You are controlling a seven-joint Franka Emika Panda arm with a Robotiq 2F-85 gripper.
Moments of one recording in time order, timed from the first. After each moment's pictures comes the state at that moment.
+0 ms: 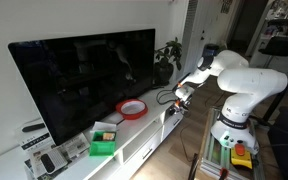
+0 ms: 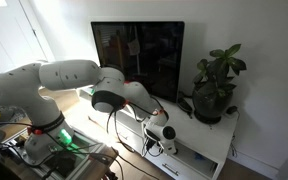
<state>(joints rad) -1.15 1.48 0.28 -1.42 0.51 2.81 -0.08</state>
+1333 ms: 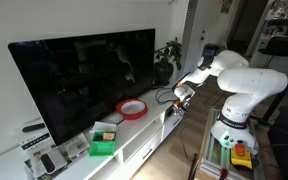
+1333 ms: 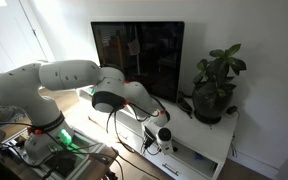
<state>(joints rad) -1.16 1.49 0.31 -1.43 0.74 2.86 -0.27</state>
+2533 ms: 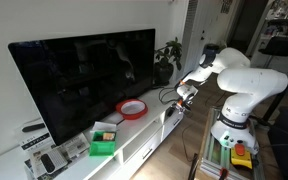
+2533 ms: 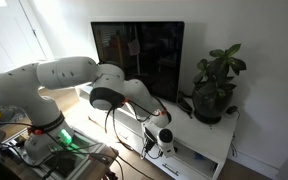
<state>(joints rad) -1.18 1.42 0.28 -1.50 0.74 2.86 -0.32</state>
